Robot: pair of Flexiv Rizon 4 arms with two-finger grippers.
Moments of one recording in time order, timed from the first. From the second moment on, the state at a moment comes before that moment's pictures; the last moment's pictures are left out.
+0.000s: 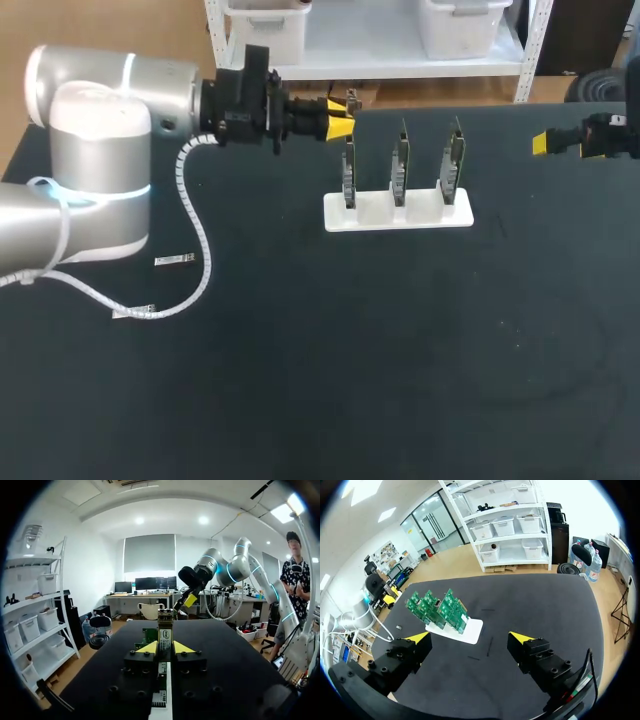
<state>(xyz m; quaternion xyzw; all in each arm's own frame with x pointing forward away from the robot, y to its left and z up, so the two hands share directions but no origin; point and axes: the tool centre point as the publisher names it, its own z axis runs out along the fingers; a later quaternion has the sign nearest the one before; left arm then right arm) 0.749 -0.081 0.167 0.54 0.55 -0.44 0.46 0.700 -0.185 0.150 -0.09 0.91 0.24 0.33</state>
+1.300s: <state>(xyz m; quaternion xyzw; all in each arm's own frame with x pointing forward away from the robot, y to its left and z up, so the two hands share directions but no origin) 0.750 -0.086 0.164 0.54 0.55 -0.44 0.46 0.701 -0.185 0.152 -0.10 0.91 0.24 0.34</state>
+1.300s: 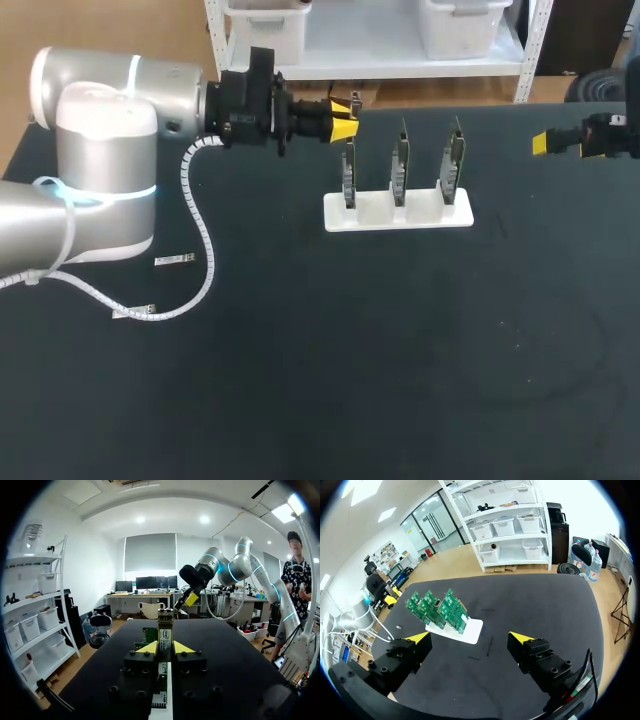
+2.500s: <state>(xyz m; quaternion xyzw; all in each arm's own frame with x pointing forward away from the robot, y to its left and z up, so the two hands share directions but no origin) 0.750 -0.086 0.164 0.54 0.55 -0.44 0.46 0.735 -0.147 0.178 -0.34 0.84 0.30 0.31</state>
